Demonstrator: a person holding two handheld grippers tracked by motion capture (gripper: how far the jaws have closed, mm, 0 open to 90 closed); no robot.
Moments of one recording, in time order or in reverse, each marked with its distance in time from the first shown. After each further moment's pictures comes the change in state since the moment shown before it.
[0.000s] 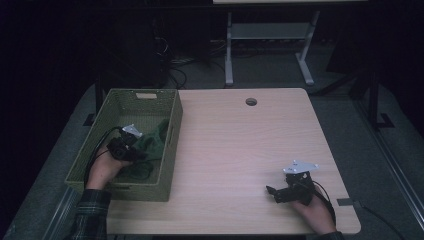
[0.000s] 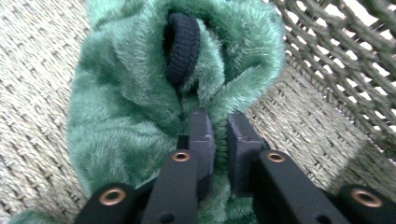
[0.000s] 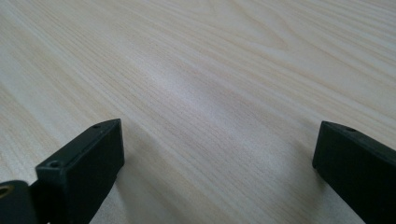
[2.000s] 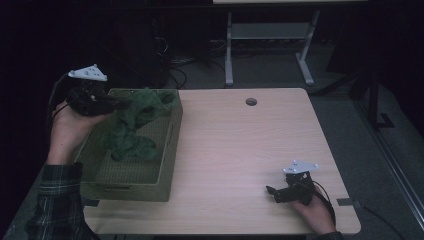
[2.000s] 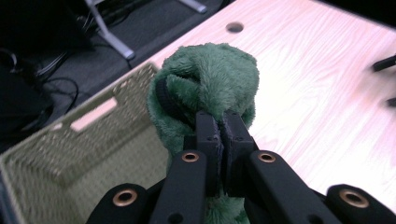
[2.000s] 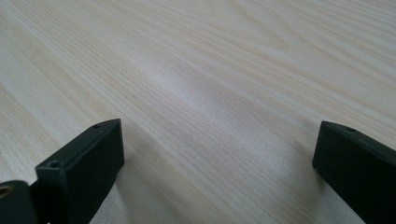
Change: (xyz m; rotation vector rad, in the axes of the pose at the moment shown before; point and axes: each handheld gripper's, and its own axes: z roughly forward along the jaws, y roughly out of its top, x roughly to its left) left arm -0.015 0.084 -0.171 -0.368 0.074 0.067; right arm 0.000 0.000 0.000 -0.002 -0.001 -0.003
